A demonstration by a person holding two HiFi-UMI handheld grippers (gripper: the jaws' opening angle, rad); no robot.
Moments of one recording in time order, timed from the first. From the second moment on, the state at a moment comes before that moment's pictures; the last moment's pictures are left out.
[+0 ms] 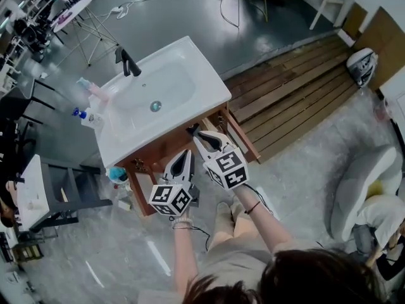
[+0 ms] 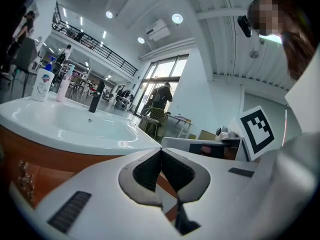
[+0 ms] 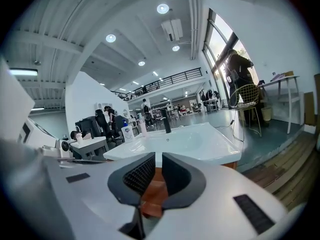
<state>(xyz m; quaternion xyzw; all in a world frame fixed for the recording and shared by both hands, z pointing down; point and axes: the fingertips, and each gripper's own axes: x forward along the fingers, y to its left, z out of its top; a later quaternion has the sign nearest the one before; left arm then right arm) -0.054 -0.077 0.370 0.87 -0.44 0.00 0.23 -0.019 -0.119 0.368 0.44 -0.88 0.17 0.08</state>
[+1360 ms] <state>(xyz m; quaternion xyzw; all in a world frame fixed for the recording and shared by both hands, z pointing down) -0.059 -0.069 0.306 0.87 -0.45 -0.03 0.19 -0.016 -0.105 0.309 0.44 -0.88 0.16 0.05</state>
